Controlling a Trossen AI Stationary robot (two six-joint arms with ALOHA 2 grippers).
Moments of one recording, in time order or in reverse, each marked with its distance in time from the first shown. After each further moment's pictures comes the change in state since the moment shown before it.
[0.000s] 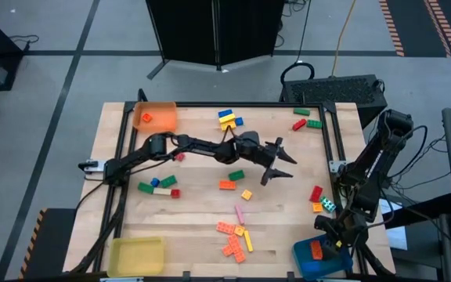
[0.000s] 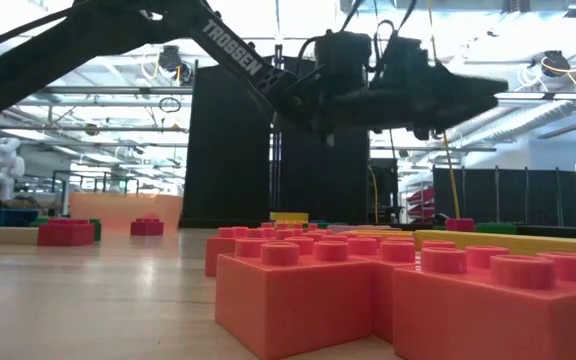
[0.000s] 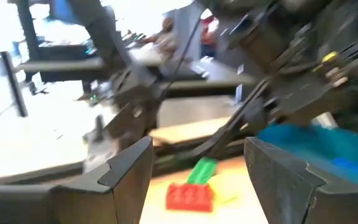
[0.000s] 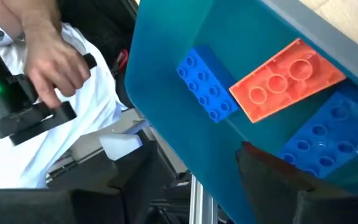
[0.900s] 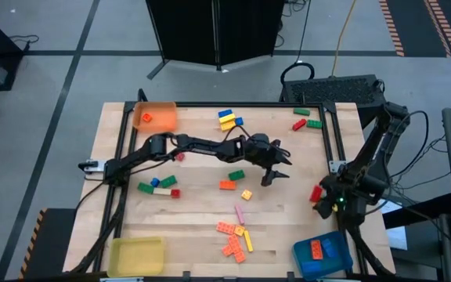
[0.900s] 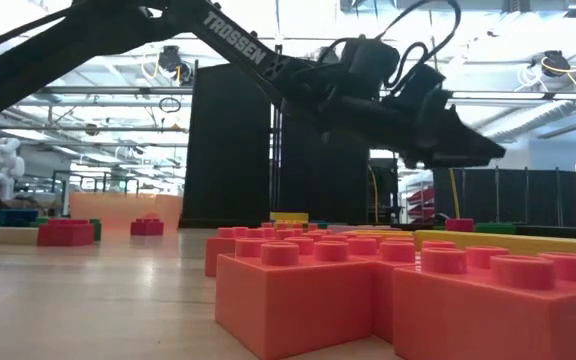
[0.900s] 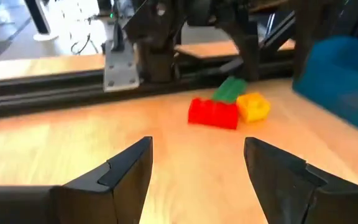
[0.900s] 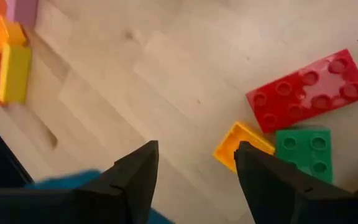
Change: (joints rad) left arm -0.003 -0.001 0.083 -0.447 -0.132 0.106; right arm -0.046 -0.287 0.000 -0.803 0.384 0.166
